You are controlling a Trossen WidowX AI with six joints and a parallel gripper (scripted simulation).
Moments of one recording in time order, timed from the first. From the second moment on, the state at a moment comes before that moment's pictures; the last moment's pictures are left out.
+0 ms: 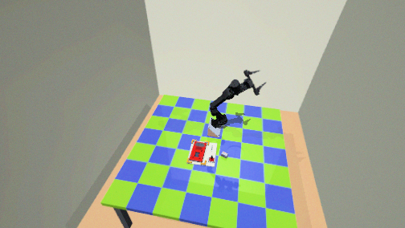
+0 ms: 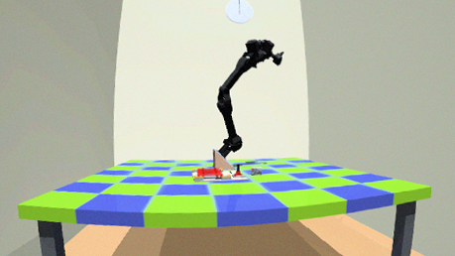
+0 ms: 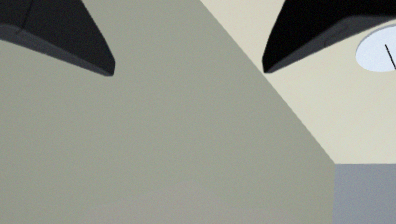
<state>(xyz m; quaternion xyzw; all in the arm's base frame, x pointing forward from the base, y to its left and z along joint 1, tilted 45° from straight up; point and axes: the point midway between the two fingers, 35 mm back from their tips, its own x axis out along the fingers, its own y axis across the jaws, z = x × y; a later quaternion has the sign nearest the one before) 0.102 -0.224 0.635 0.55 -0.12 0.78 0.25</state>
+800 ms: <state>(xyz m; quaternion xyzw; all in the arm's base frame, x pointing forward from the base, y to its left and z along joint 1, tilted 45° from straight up) -0.010 -0.053 0.647 0.38 -0.08 0.79 0.48</state>
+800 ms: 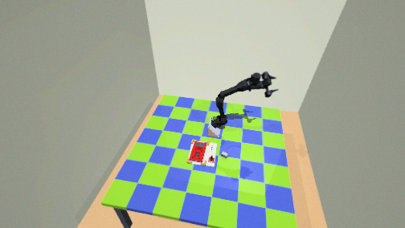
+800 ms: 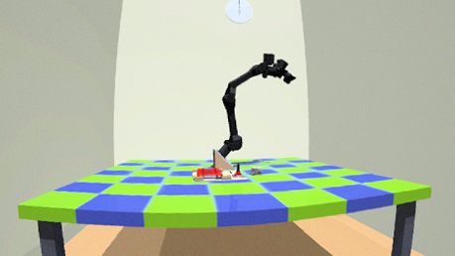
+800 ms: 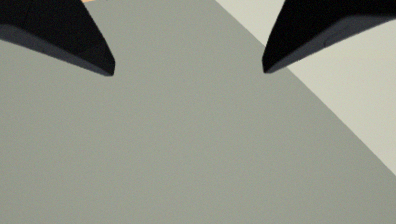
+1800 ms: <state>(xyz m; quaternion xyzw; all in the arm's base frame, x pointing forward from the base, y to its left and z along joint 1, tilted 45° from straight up) 0.036 0.178 0.544 0.14 0.08 0.65 0.74</state>
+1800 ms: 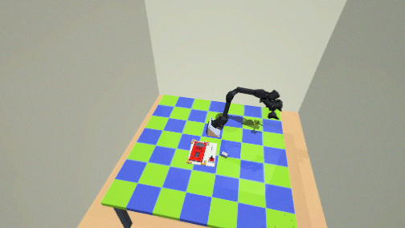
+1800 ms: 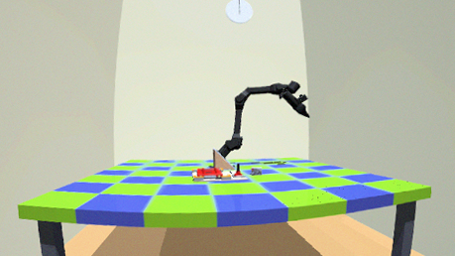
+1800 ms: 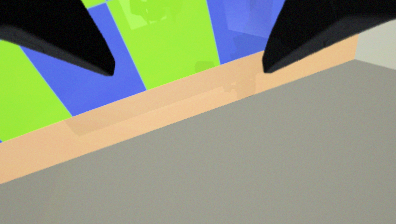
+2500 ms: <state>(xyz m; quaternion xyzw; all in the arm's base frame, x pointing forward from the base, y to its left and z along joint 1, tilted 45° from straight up) 0.184 0.223 0.402 0.09 0.32 0.46 0.82</state>
